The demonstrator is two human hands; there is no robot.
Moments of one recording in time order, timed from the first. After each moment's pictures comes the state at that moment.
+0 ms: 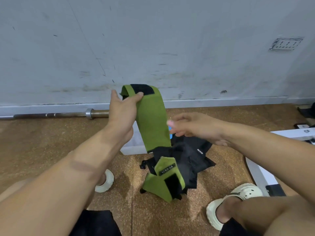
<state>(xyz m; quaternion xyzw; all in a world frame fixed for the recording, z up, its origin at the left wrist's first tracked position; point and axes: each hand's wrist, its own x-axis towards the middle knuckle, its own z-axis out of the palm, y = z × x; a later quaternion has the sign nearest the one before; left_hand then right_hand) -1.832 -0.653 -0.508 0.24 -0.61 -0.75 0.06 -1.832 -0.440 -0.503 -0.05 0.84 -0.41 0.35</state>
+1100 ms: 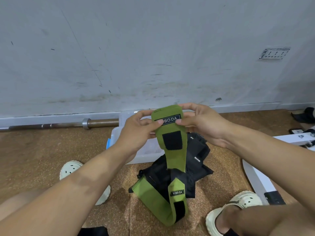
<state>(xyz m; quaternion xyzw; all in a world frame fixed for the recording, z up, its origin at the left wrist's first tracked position) -1.812 -0.630 -0.518 0.09 -0.69 -0.71 -0.09 -1.846 -0.427 -0.491 0.03 0.72 -0.65 0.22</state>
